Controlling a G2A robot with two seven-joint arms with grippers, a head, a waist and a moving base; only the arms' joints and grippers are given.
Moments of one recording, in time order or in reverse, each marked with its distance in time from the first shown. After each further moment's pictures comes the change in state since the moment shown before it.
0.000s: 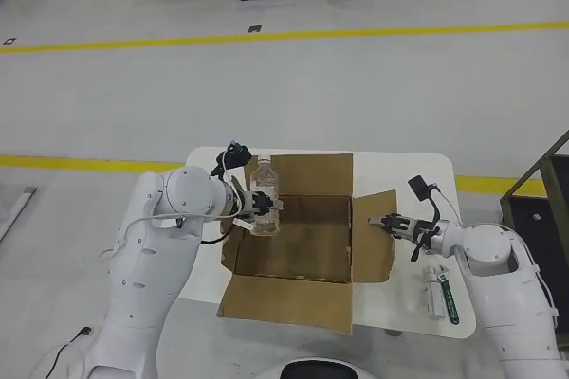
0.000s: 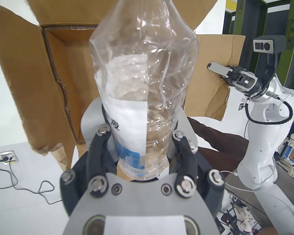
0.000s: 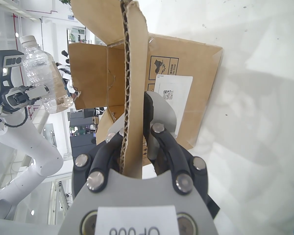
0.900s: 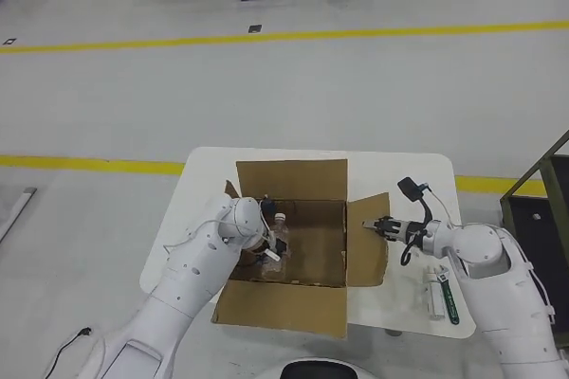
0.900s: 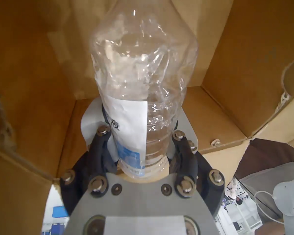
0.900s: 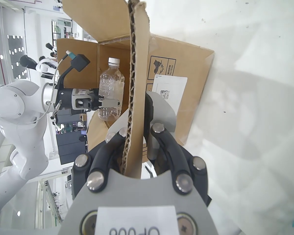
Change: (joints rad) left arm -0.098 -0.055 0.318 0.543 -0.042 -0.015 0.120; right arm -0.003 0.020 -0.068 -0.073 -0.064 0.053 -0.018
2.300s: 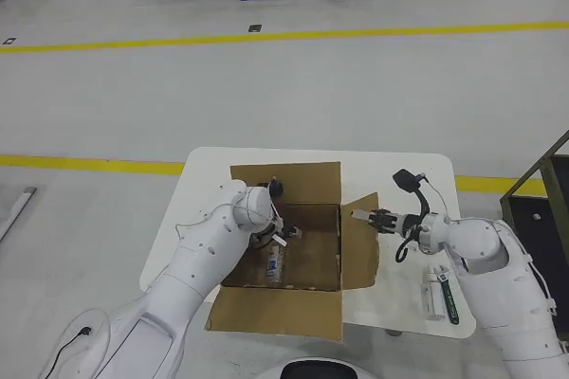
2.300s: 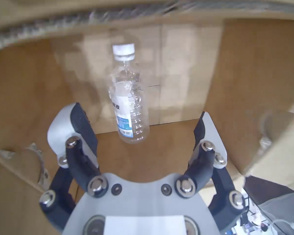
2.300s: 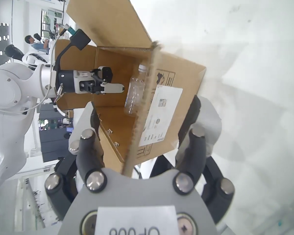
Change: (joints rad) left arm -0.128 -0.051 0.071 0.146 -0.011 -0.100 0.153; right arm 0.016 0.032 -0.033 -0.078 -0.064 -0.025 -0.073
